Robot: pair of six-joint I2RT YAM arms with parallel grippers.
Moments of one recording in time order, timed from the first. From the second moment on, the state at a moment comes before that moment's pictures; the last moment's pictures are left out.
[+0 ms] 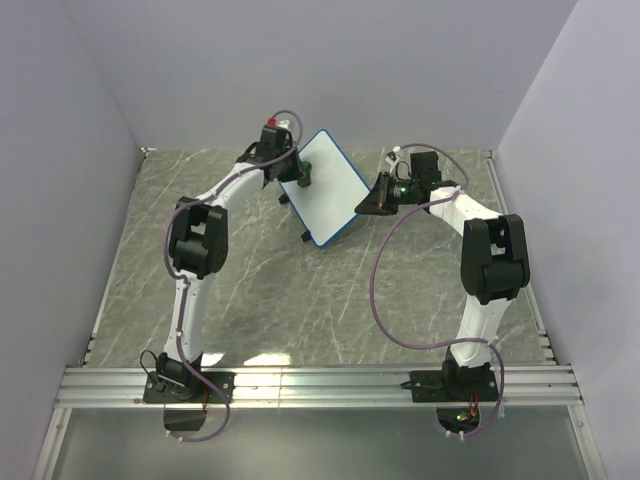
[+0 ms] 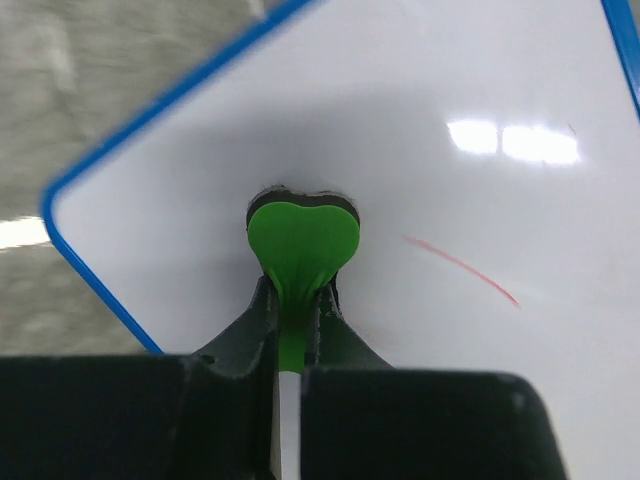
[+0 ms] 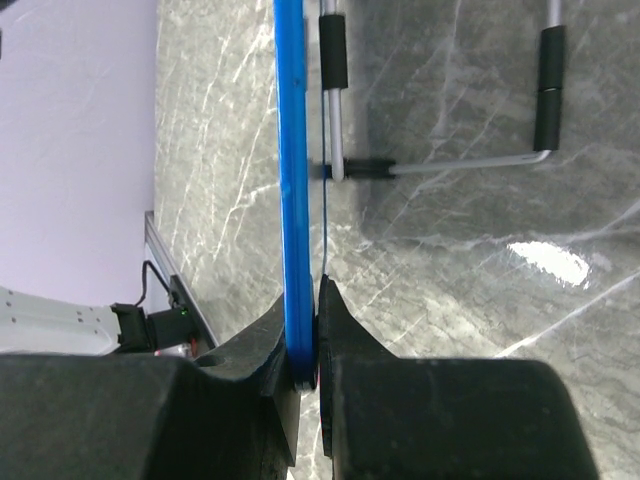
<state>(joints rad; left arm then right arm) -0.34 2.33 1.98 -0.31 0.17 -0.49 0.15 1.92 1.35 -0.22 -0.85 0.45</state>
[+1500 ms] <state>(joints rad) -0.36 2.57 2.33 -0.24 0.23 -0.70 0.17 1.87 1.27 -0.25 -0.83 0.45</state>
